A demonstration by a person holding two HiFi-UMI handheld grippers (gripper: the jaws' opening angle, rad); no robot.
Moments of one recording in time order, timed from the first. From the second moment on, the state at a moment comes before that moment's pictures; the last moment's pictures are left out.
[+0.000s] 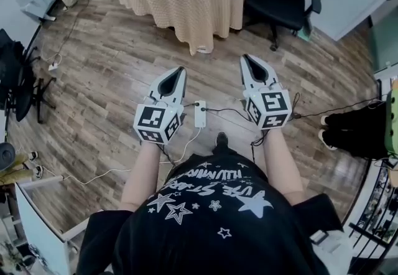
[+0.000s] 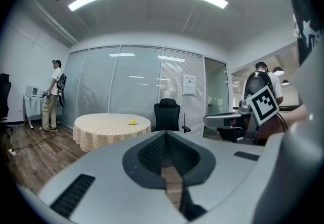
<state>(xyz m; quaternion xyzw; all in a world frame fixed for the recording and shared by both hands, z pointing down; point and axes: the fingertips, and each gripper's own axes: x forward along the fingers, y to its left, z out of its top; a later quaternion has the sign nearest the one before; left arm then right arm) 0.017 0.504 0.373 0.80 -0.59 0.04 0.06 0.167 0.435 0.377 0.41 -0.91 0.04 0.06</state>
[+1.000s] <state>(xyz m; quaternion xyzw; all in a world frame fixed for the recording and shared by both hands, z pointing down) 0.057 0.378 0.378 0.76 -0.65 0.02 0.08 0.262 0.308 0.403 0.42 -0.90 0.10 -0.01</state>
